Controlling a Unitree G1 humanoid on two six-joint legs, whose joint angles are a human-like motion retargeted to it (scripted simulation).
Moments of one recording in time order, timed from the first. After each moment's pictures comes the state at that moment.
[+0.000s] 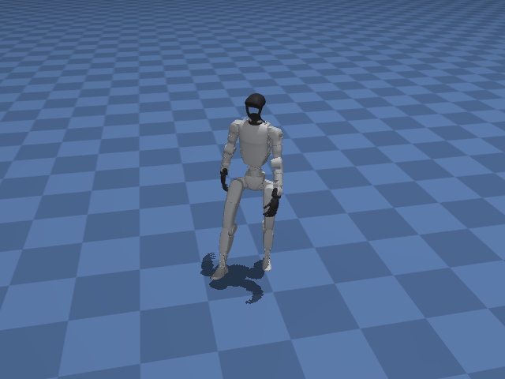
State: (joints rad) left arm -0.27 0.21 0.34 1.34 0.53 -0.26 -0.14; right arm 0.11 -0.30 0.08 1.57 -0.50 -0.19 0.08; waist -0.23 0.01 0.00; left_leg 0.02 0.02 0.22 0.07 -0.28 -0.02; right_leg -0.40 -0.15 -0.15 0.13 -0.05 0.26
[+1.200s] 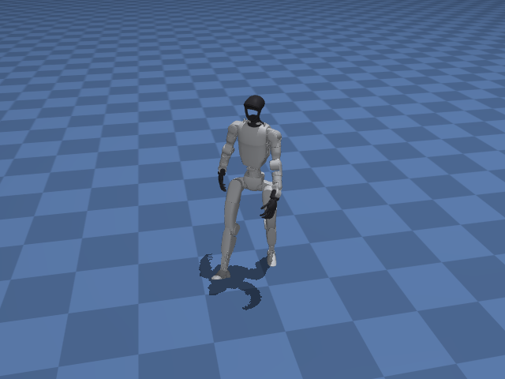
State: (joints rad) left arm -0.35 0.27 0.33 1.31 0.52 -0.32 -0.17; right arm 0.05 -0.31 0.08 1.59 -0.53 -0.18 0.10; waist -0.20 -0.01 0.00; left_leg 0.08 0.09 0.32 0.10 -0.27 -0.21; right_leg -0.47 -0.07 -0.22 -0.06 -0.04 0.26
